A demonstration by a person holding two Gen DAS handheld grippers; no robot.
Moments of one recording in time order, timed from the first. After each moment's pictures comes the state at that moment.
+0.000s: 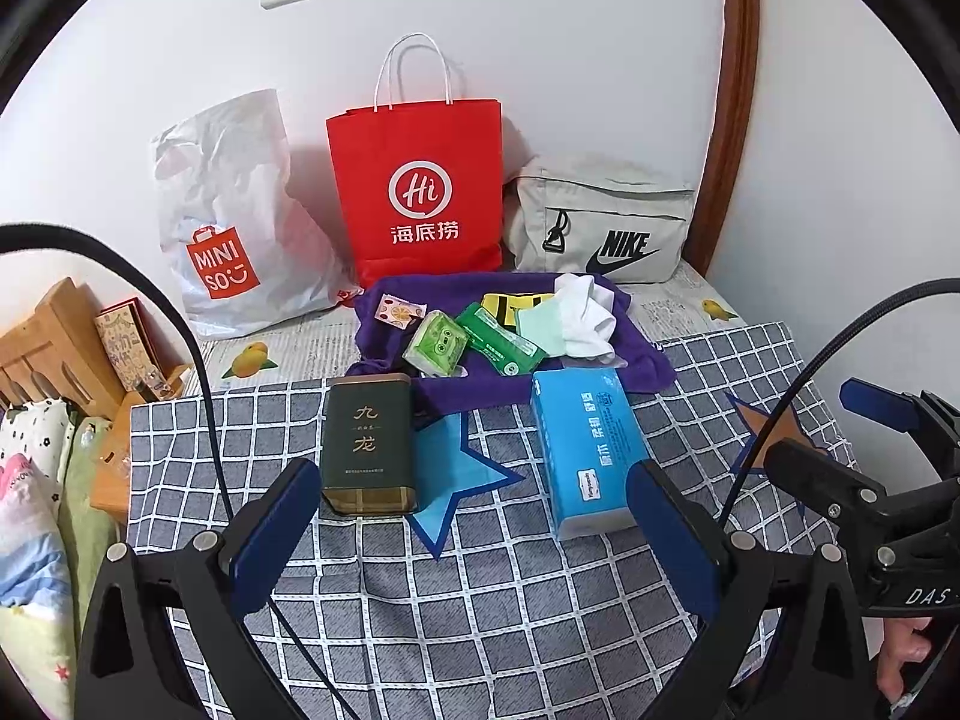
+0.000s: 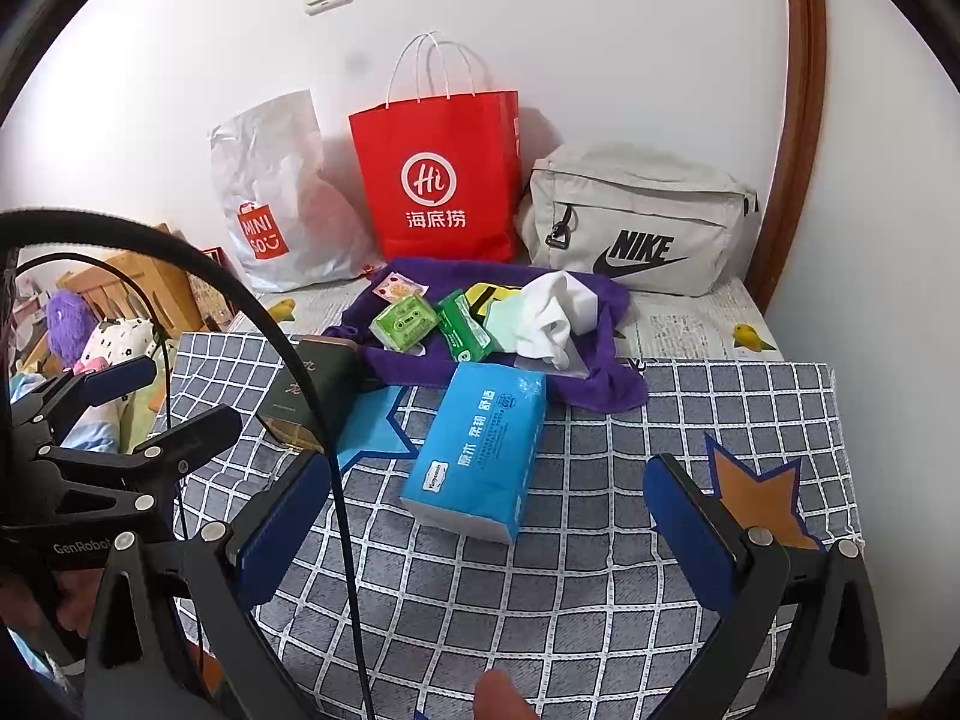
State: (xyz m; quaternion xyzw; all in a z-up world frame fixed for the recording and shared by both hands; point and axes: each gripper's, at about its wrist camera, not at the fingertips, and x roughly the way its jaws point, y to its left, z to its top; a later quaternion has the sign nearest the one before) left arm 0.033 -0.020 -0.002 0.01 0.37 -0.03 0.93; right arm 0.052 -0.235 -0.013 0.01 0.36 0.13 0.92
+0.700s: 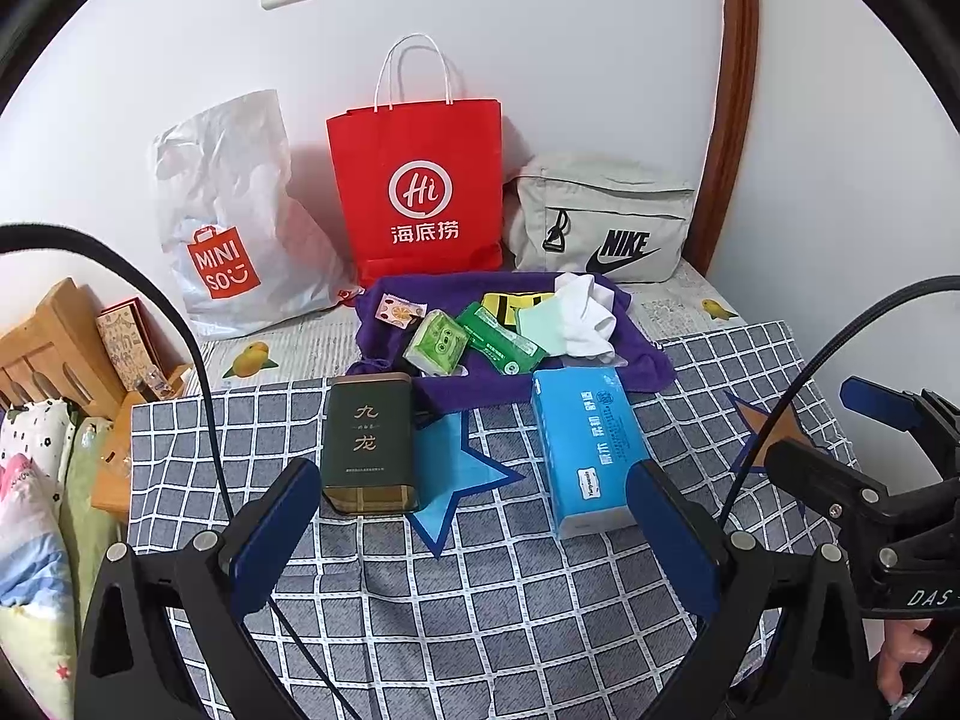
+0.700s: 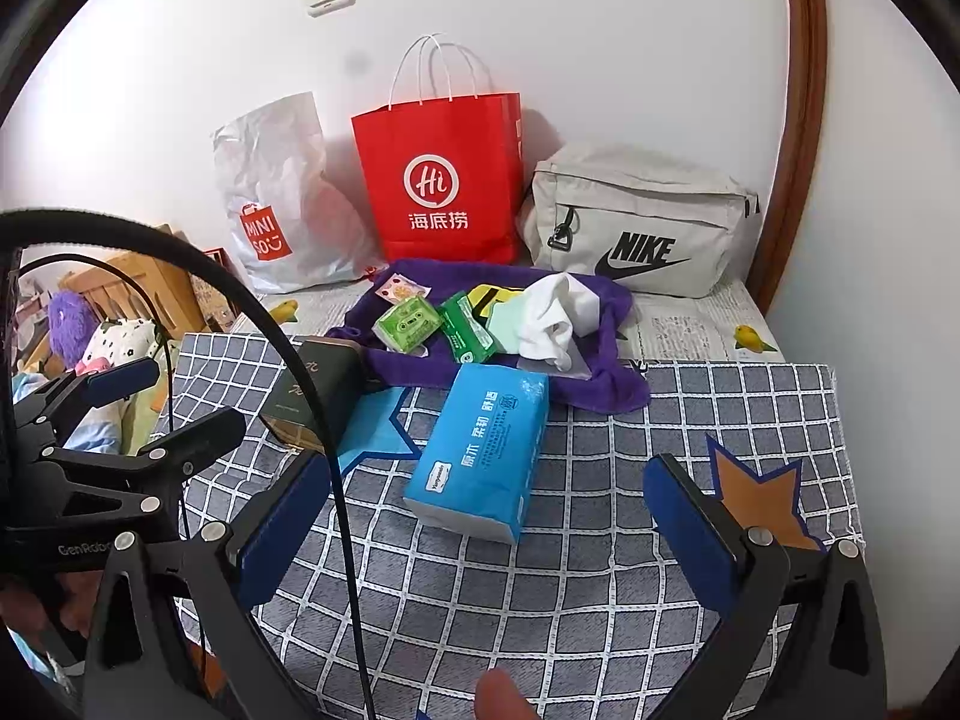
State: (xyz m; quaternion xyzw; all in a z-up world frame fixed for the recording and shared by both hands) left arm 0.034 -0.018 -0.002 0.01 0.37 -0.03 0.93; right arm 0.049 -0.236 -0.011 0.01 0.36 0.13 0.93
